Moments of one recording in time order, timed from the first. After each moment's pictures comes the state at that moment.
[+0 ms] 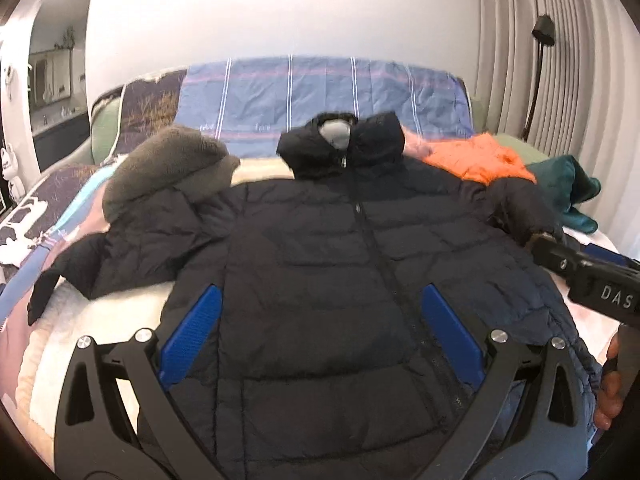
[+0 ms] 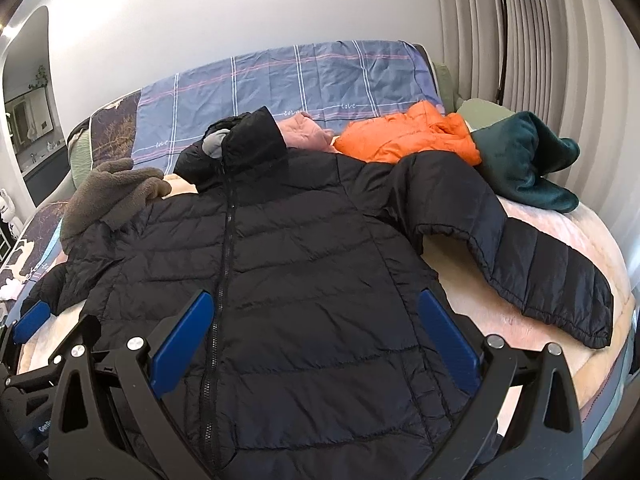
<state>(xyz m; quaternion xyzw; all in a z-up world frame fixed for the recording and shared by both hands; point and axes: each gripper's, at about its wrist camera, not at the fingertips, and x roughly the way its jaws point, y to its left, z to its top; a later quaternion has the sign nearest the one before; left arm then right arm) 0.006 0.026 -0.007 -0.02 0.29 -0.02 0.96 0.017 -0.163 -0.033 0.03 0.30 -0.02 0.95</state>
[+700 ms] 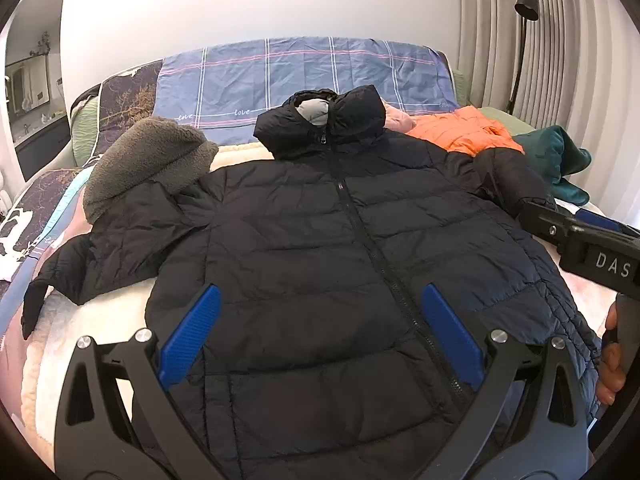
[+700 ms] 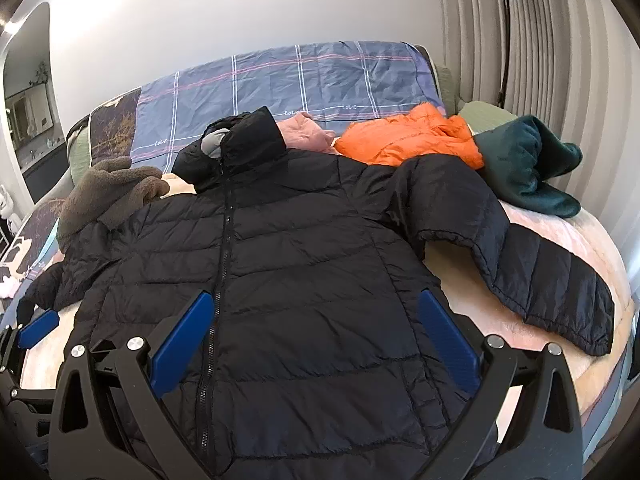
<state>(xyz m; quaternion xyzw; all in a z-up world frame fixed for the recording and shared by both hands) 0.014 0.017 -0.018 0.01 0.31 -0.05 0.95 0.025 -0.160 -0.033 0.01 0.30 -0.02 0.95</state>
